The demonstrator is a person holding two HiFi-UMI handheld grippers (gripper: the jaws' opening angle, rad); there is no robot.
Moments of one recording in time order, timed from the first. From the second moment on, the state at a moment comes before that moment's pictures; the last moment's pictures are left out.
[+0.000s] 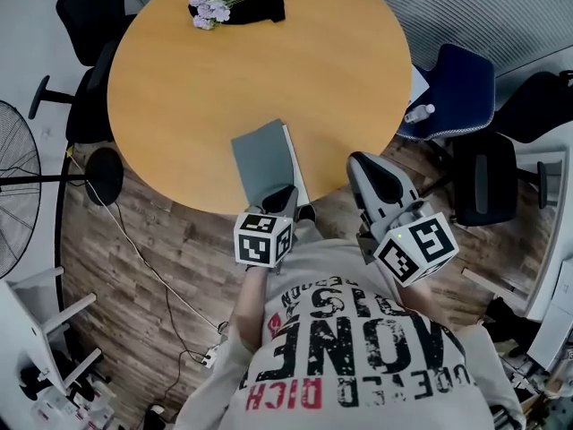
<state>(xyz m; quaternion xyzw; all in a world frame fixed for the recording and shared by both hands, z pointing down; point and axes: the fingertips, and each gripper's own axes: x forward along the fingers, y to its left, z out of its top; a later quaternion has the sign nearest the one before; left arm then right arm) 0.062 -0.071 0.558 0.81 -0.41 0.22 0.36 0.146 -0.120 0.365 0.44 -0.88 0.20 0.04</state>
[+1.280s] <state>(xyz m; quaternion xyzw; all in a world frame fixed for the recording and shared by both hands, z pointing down) 0.096 -0.081 0.623 0.79 -0.39 0.30 0.38 0.173 -0.130 0.359 0.46 -0.87 0.18 0.05</state>
